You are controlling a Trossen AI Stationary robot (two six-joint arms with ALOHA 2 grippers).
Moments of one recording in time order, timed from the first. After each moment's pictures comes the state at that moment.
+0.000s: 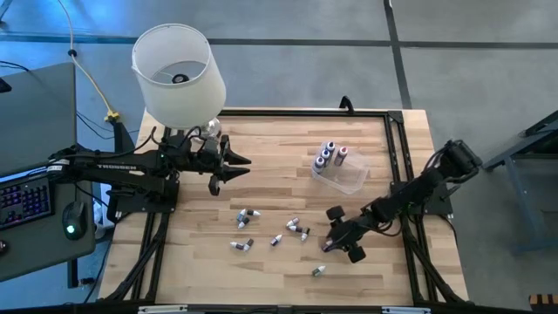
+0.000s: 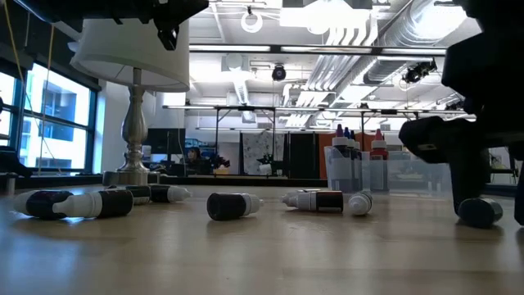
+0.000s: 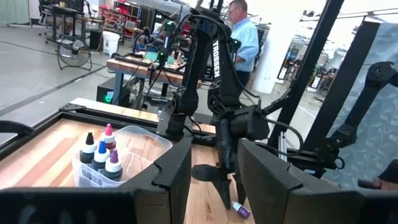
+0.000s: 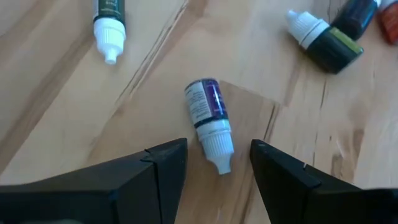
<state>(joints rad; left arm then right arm) 0.12 0.86 0.54 0.40 0.19 -0.24 0.51 1.56 0.51 0.18 0.02 0.10</state>
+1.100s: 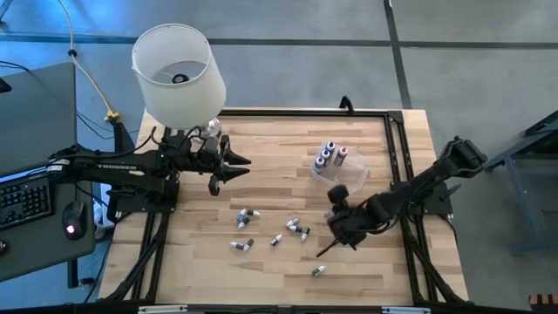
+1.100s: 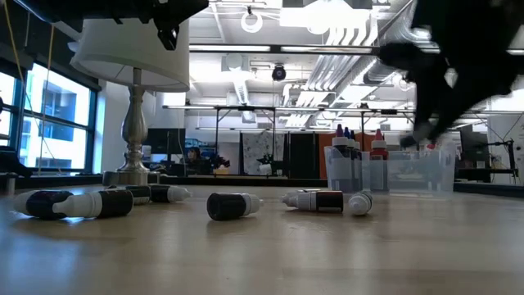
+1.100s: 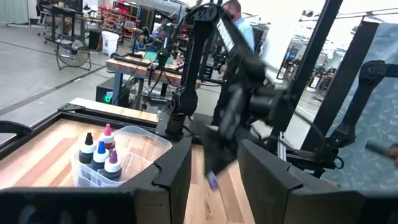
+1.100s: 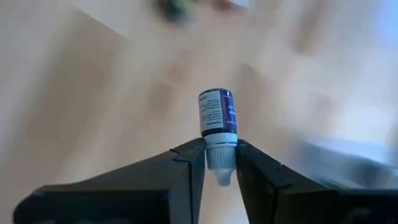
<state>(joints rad) 0.12 0.86 0.54 0.40 0.19 -0.24 0.50 1.49 0.94 -0.75 0.43 -0.08</state>
